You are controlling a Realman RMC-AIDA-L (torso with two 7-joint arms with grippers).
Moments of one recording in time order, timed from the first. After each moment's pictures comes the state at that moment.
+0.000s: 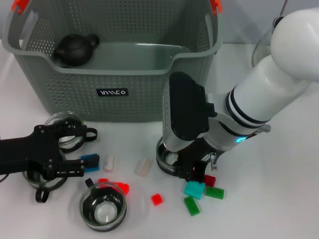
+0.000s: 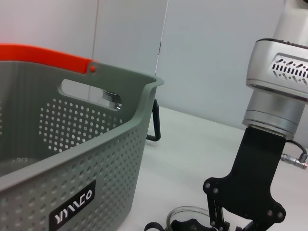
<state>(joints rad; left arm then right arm) -0.40 -2.06 0.43 0.76 2.18 1.80 -1.22 0.89 2.11 -1.83 -0.96 -2.33 -1.24 2.11</state>
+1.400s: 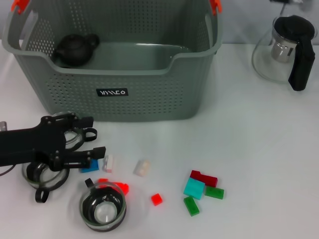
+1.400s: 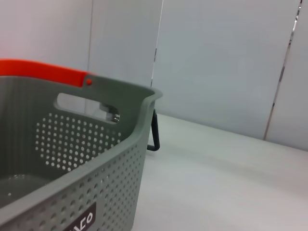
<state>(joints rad) -0.43 -2.06 0.42 0.75 2.18 1.79 -1.20 0.82 2.07 -1.10 -1.22 -1.80 -1.28 2.16</state>
